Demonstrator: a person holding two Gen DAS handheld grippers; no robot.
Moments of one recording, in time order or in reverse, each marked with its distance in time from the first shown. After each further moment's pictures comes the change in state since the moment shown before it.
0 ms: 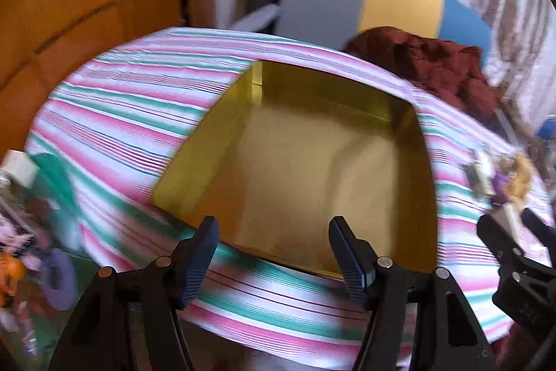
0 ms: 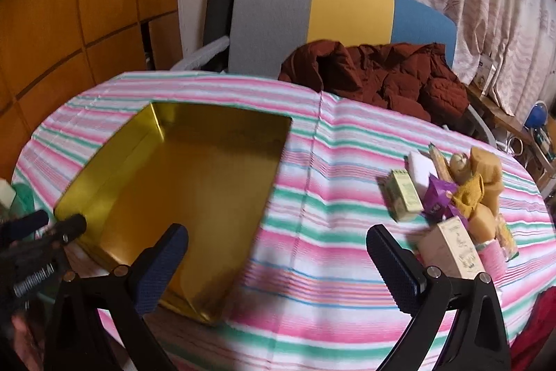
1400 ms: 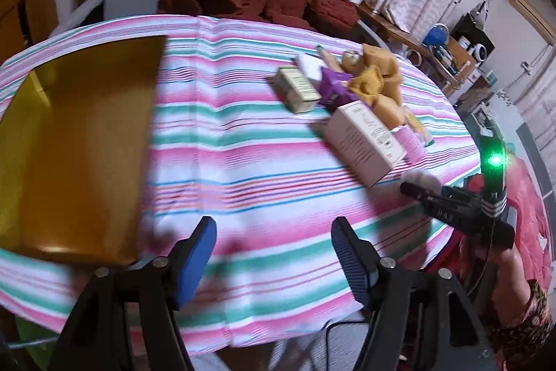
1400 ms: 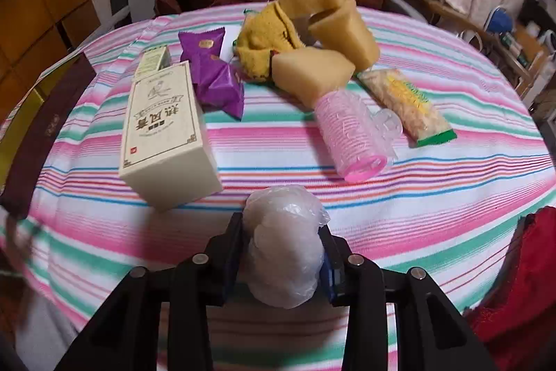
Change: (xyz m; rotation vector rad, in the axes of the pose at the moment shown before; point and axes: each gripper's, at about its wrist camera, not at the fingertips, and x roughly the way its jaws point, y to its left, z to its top) left arm 0.013 -0.198 -0.044 0.353 0.187 -0.421; right arm 0.021 -0.274 -0.118 0.236 0.267 -0.058
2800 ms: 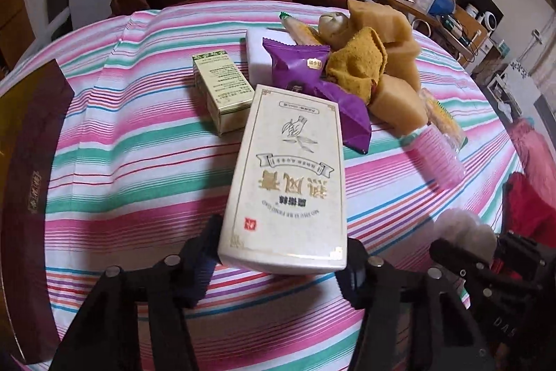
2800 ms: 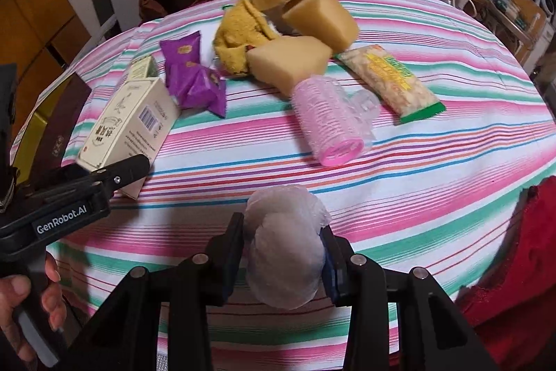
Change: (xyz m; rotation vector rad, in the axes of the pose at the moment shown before) left arm 0.116 -0.068 0.041 0.087 0.047 0.108; right arm -0.008 -0.013 0.000 0.093 0.043 0.044
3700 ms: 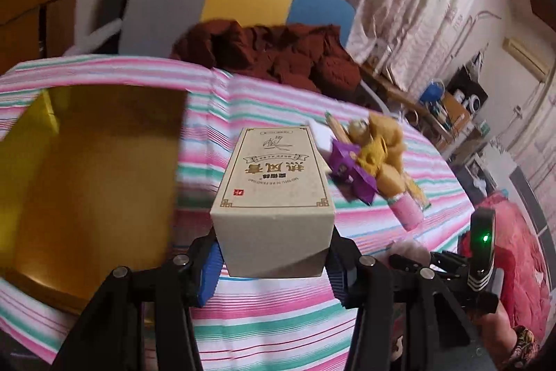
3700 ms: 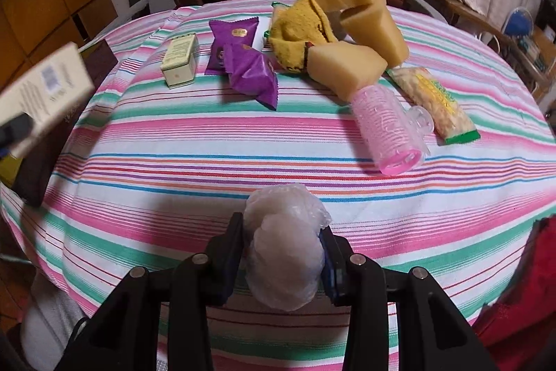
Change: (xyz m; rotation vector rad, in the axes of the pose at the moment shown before) left arm -0.126 0.118 -0.042 -0.193 -0.313 -0.092; right arm 0.016 0.039 -0.011 -0.157 -0.065 -0.019
